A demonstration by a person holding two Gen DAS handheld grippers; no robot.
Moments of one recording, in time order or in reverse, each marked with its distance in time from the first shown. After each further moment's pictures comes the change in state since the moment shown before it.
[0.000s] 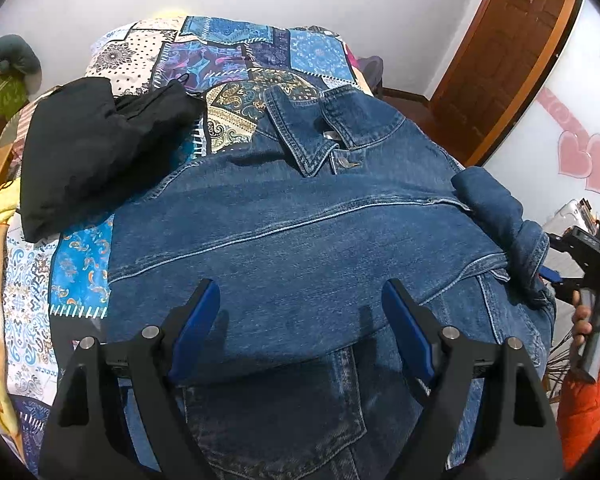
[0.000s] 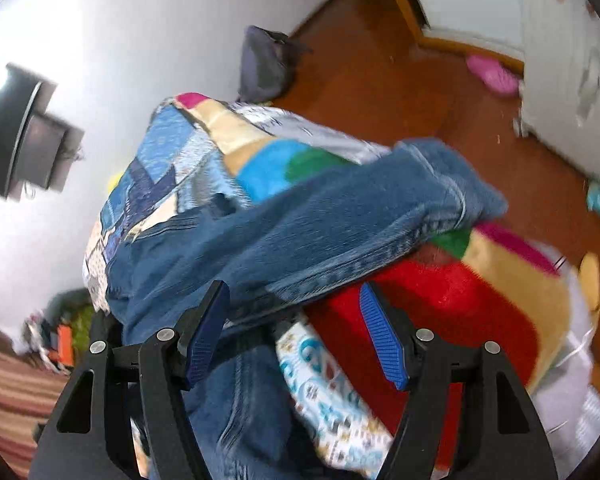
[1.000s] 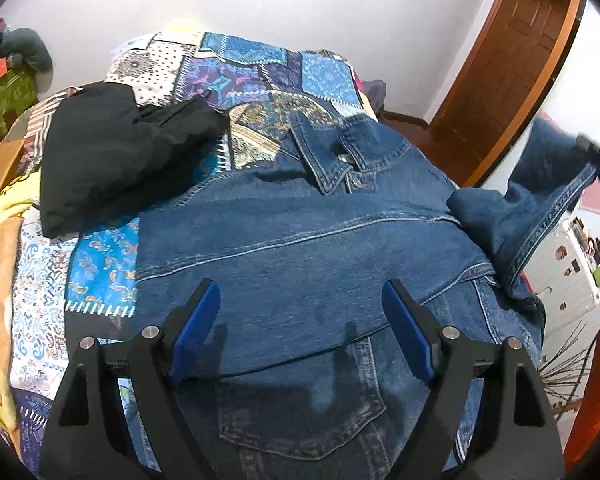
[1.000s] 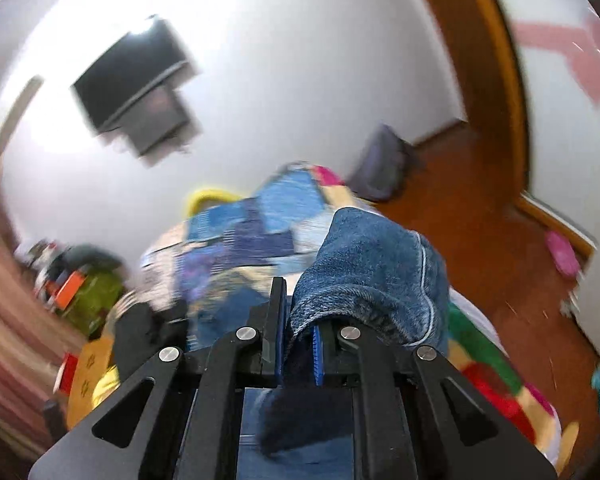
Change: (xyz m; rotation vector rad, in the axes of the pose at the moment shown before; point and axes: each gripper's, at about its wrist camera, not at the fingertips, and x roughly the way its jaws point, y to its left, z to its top) left arm -0.036 0.029 -0.011 -0.044 -0.089 -0.018; right arm -0.100 0.194 -0.038 -0.611 -0.296 0.200
